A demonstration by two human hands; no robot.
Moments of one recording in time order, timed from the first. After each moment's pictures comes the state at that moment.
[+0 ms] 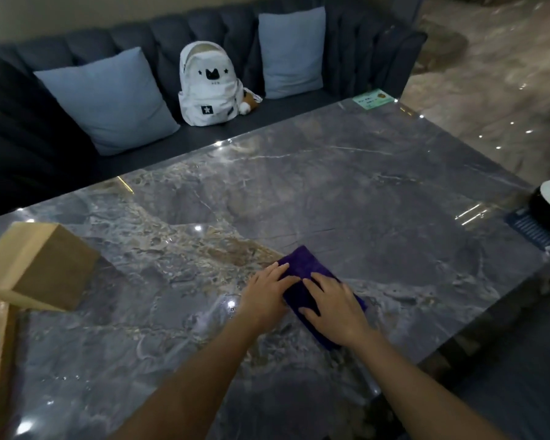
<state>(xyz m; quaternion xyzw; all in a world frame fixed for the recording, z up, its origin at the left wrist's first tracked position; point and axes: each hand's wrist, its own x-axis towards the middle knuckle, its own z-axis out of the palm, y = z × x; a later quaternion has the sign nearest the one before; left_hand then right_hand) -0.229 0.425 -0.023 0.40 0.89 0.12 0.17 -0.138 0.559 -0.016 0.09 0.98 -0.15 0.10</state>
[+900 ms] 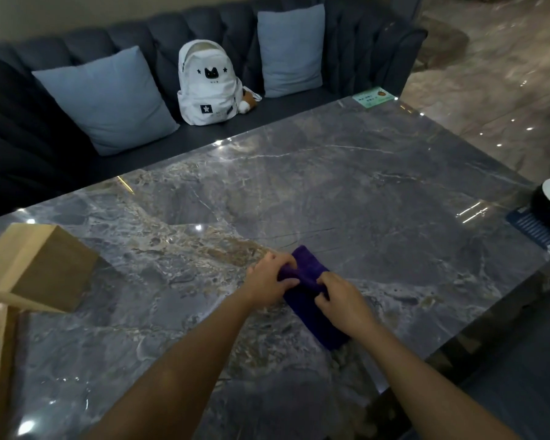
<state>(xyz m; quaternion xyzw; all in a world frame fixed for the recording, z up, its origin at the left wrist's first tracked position) -0.259 0.440 -0.015 0.32 0.86 0.30 0.26 -0.144 0.570 -0.011 0.20 0.94 -0.28 0.05</state>
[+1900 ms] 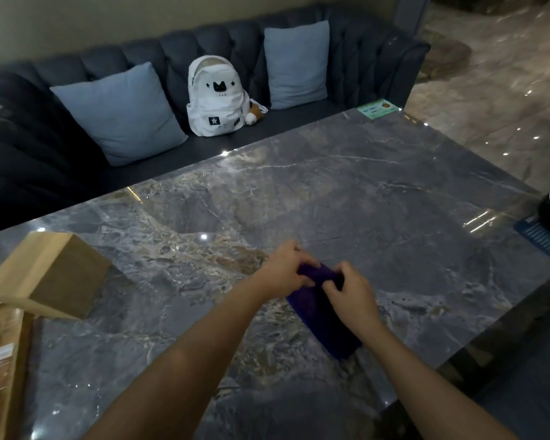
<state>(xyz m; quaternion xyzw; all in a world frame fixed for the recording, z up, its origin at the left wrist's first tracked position) -0.265 0.458 0.043 0.38 0.85 0.24 0.28 -0.153 0.563 0.021 0.28 0.87 -0.41 -0.06</state>
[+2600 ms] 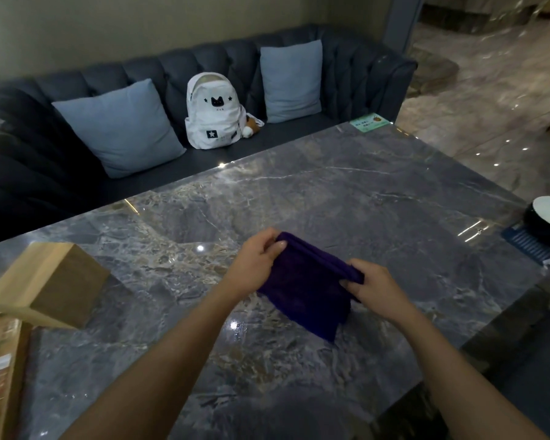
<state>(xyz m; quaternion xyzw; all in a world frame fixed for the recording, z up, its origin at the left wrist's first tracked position) -0.271 0.430 0.075 0.23 0.77 0.55 0.23 -0.143 0.612 0.053 0.18 0.89 -0.43 0.00</state>
